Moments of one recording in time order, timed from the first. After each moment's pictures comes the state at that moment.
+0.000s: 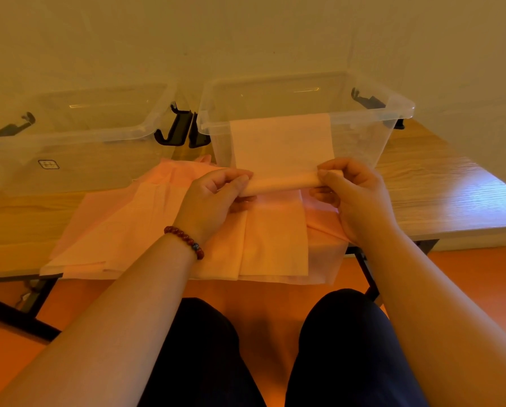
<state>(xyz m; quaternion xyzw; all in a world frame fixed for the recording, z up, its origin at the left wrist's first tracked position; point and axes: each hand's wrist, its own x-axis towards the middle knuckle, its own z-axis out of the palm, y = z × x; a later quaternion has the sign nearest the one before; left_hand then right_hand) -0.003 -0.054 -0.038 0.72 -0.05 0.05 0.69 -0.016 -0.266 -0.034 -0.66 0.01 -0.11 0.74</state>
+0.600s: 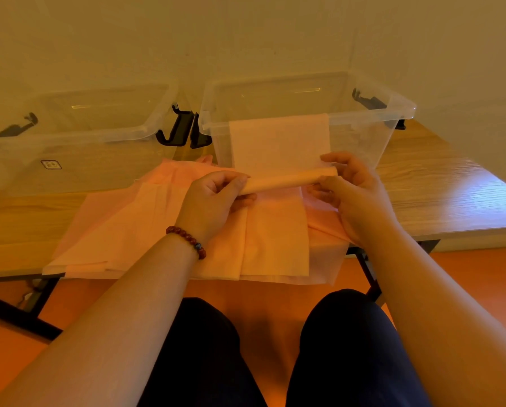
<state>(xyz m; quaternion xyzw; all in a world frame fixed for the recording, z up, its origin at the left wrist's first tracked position) -0.006 -0.057 -0.035 0.72 -0.02 0.07 0.69 -0.010 -0.269 -0.040 -0.66 -0.01 -0.09 0.74</state>
